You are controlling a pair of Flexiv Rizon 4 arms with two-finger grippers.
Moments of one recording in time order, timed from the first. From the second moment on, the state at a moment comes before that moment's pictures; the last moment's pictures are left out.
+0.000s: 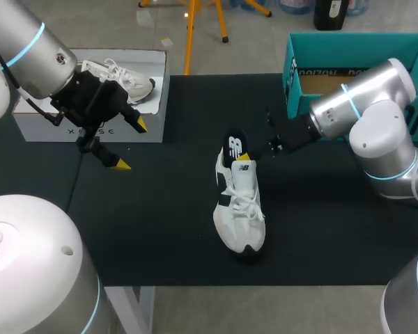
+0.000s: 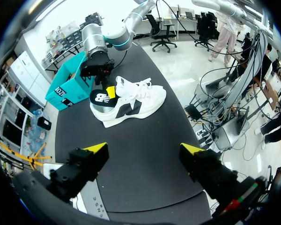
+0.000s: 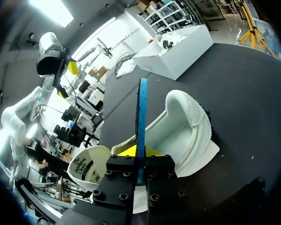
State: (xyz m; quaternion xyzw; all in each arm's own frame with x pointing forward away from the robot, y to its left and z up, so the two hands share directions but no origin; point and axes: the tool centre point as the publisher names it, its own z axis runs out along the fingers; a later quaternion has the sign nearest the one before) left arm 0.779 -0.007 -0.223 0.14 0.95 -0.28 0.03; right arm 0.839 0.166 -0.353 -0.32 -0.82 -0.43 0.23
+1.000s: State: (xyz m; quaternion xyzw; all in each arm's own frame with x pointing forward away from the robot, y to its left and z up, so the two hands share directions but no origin) left arm 0.779 -0.007 -0.223 0.14 0.95 -0.28 0.03; right arm 0.862 0.170 -0.340 -0.31 -0.82 -0.43 0.20
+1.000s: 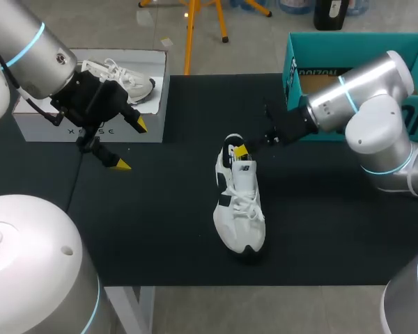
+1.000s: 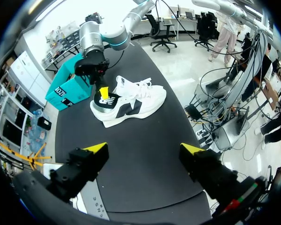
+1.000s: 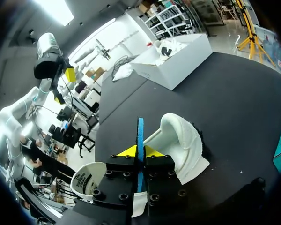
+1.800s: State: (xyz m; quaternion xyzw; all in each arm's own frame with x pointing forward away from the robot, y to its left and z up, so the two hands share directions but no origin) left arm 0.779 -0.007 -0.224 0.14 0.95 -0.28 0.03; right arm 0.859 0.181 -0.333 -0.32 -0.82 -0.43 0.19
